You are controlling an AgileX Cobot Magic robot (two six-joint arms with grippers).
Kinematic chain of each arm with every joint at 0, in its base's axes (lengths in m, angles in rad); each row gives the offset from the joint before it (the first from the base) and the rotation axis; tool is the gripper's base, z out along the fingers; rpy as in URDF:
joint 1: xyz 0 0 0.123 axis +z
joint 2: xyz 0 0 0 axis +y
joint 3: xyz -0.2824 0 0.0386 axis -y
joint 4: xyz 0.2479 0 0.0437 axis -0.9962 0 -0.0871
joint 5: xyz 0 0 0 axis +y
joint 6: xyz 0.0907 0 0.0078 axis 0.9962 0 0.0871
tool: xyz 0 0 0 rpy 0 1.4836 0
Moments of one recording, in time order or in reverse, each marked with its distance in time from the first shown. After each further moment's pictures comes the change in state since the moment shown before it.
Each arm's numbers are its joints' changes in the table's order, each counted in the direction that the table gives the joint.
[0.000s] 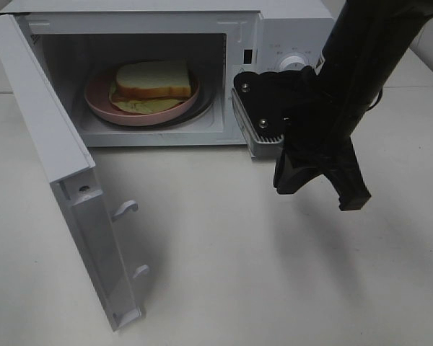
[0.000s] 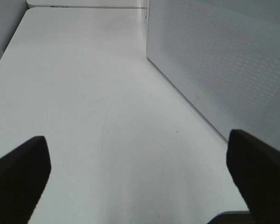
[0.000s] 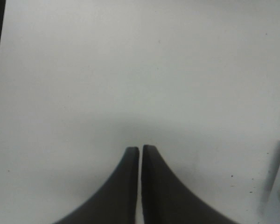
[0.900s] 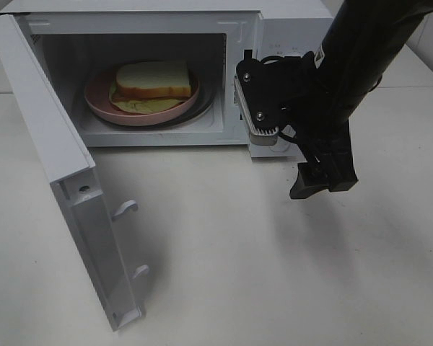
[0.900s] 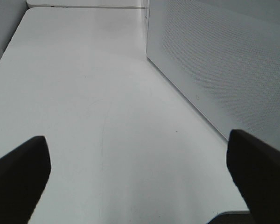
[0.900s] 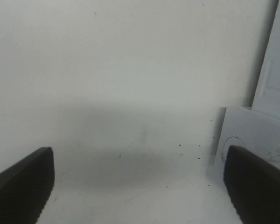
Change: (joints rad) left arm 0.000 0.000 0.000 0.000 0.000 0.000; right arm 0.000 0.000 0.000 0.145 -0.141 0.136
